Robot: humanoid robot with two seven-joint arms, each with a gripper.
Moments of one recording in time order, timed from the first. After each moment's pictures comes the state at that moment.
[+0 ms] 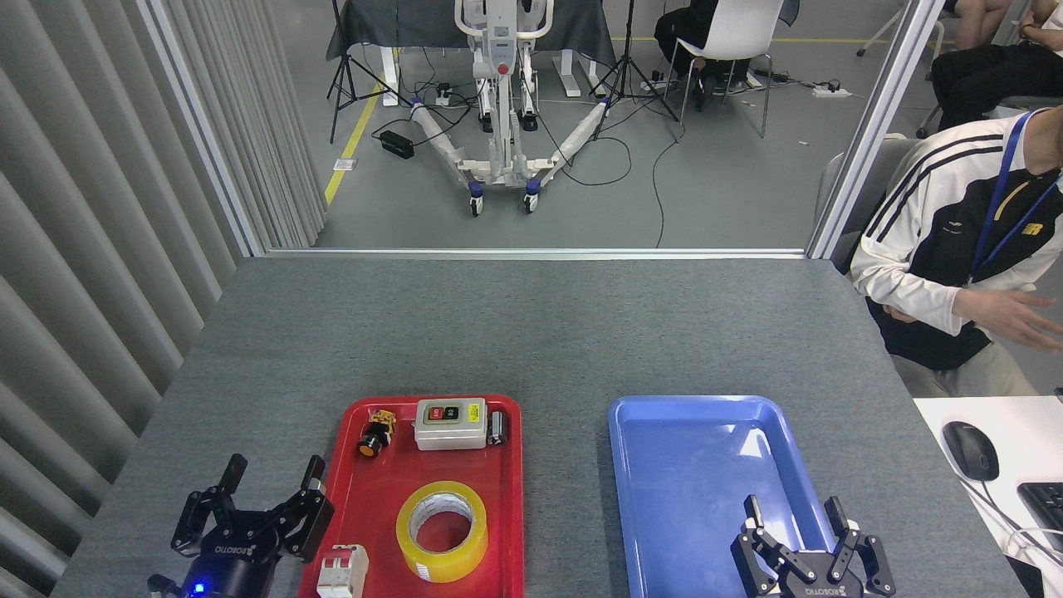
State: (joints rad) left arm 0.12 0.15 0.07 -1.65 -1.24 -0.17 0.15; right arm 0.20 -0.03 -0.09 -1.59 1.40 -0.11 -0.18
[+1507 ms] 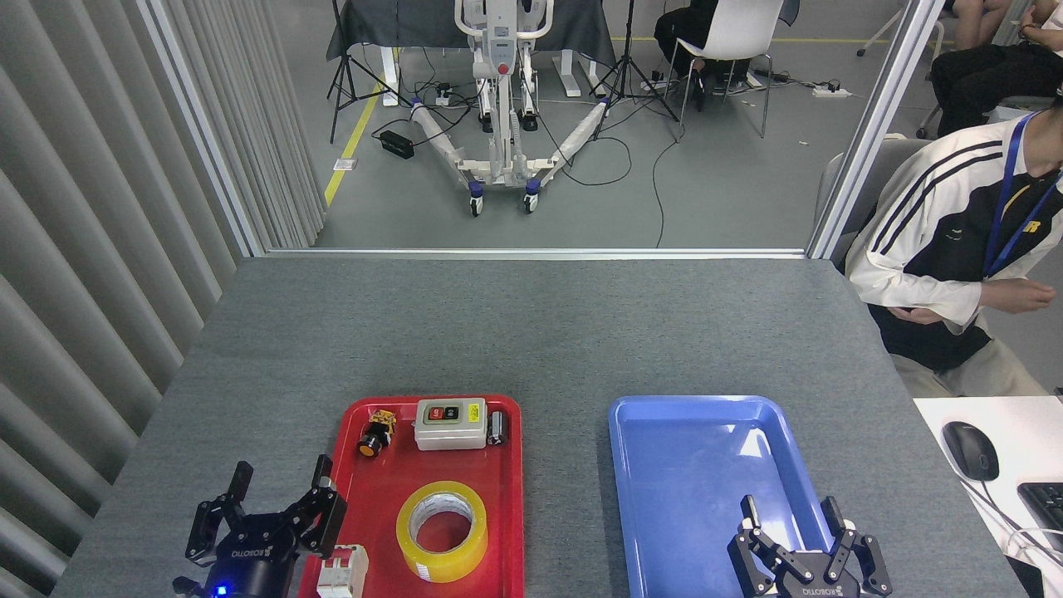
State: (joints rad) left arm 0.12 0.14 -0.03 -1.68 -1.22 0.03 0.15; right arm 0.20 -0.03 -0.09 -1.59 1.40 -0.12 -0.19
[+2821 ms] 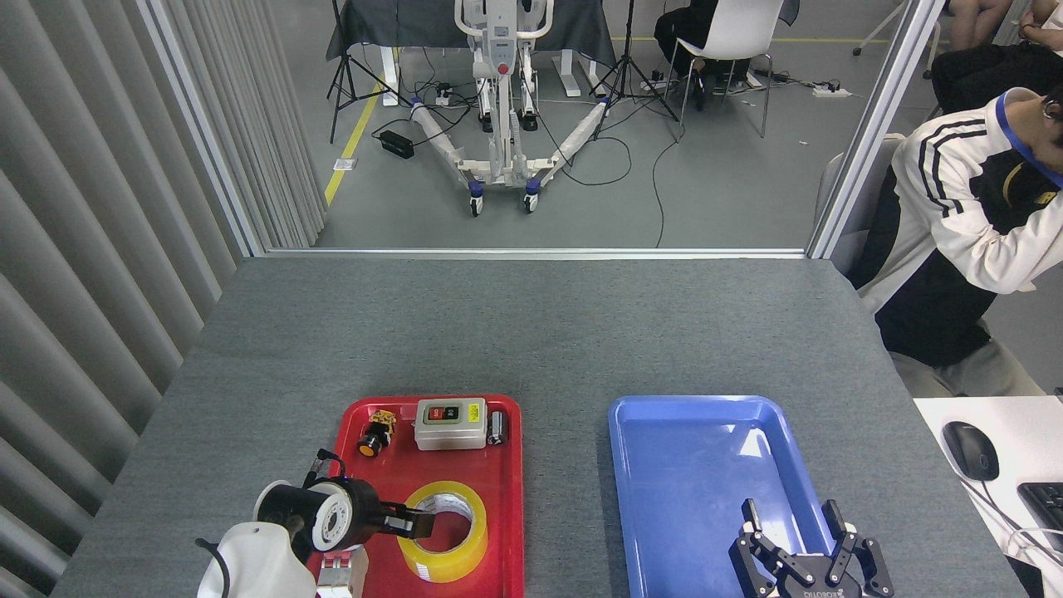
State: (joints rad) left arm -0.32 0.10 -0.14 -1.36 -1.23 -0.17 -1.12; right arm 0.21 -0.03 -0.09 -1.59 1.40 -0.12 -0.19
